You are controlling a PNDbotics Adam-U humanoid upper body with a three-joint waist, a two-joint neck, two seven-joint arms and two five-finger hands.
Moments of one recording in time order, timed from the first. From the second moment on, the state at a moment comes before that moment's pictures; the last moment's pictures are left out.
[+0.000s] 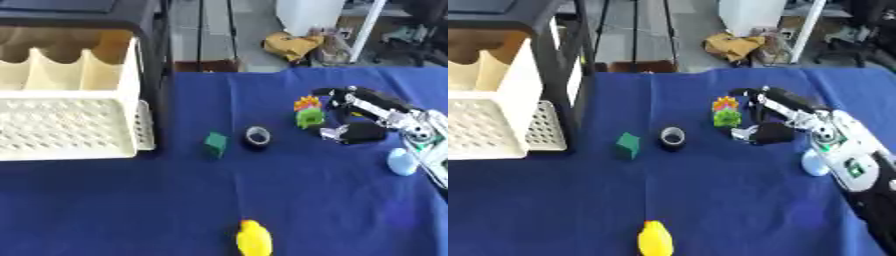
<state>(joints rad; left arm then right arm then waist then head) -0.68 0.33 -0.11 -1.99 0.06 -0.24 0.00 -0.91 -0.99 0.02 -1.26 0.50 -0.16 0.36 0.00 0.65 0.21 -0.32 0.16</state>
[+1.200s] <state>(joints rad) -0.68 0.32 -0.13 -1.99 0.04 -0.23 -0.03 -0.92 -1.04 -0.01 -1.33 0.39 -0.16 0.29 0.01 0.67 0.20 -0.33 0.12</state>
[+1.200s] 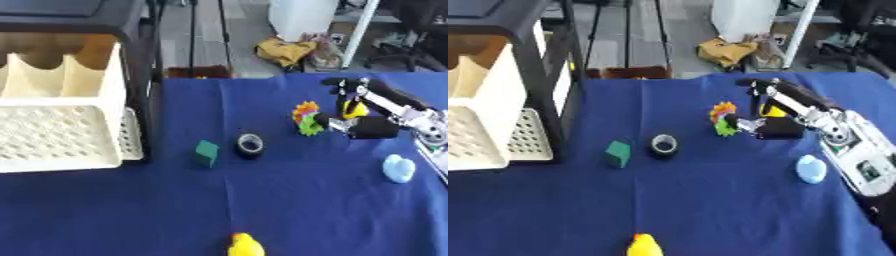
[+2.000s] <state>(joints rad) -0.68 0.31 -0.13 -1.99 0.03 -0.23 -0.05 -0.94 -1.04 0.00 -1.34 0.38 -0.26 0.28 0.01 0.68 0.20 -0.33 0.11</state>
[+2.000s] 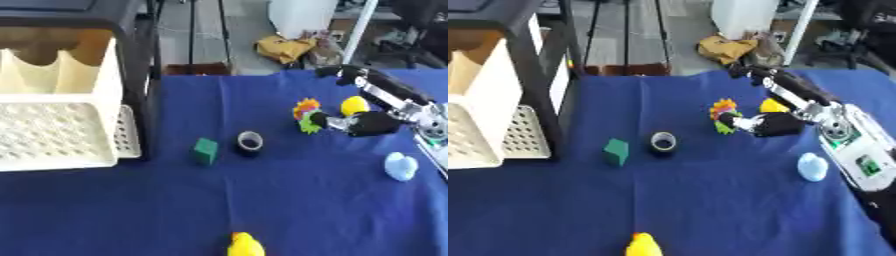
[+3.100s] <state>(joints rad) -0.68 0.28 -0.14 -1.99 0.01 -0.24 -0.06 -0.91 -1.07 -0.03 -1.32 0.40 -0.27 0.17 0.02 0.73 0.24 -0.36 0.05</state>
